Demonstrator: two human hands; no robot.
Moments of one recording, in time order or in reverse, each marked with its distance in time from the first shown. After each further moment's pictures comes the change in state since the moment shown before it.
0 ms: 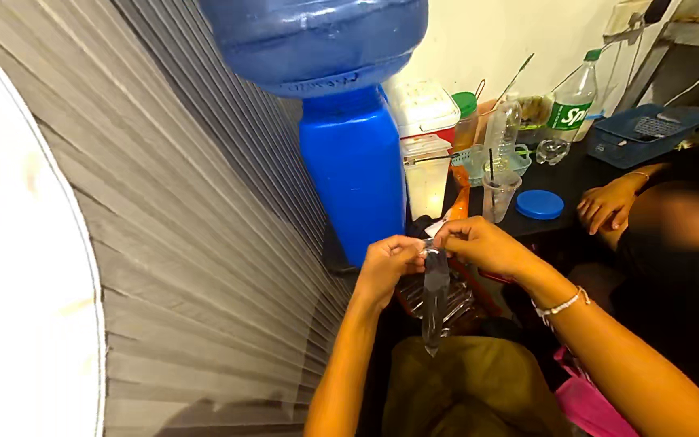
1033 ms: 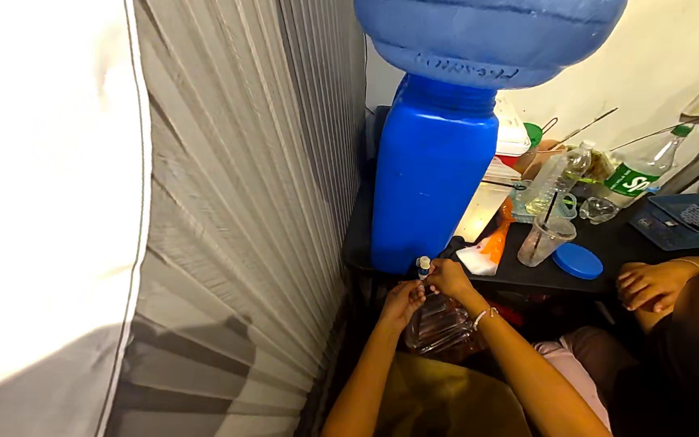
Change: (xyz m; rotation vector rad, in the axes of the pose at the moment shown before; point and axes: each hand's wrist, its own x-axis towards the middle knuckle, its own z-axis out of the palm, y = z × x) left_hand 0.048 -0.179 -0.055 -0.665 0.416 -0.369; right_hand 0.114 0.116 0.115 -0.367 -0.198 0.468
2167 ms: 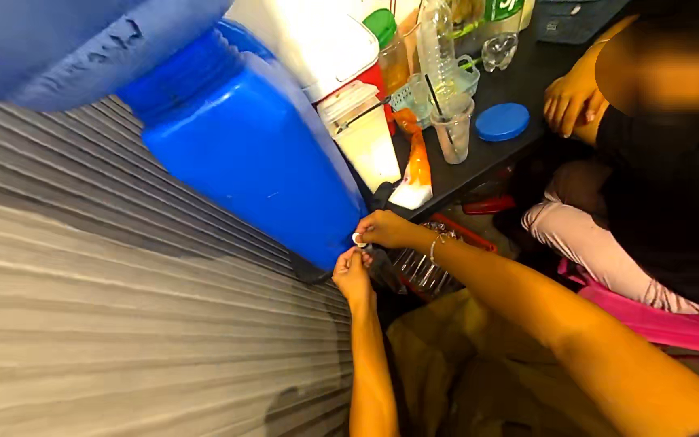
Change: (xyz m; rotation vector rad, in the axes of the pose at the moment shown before) left_hand -0.011 0.015 0.019 0.588 0.107 0.588; right_hand -0.002 0.017 0.000 0.416 0.171 -0.476
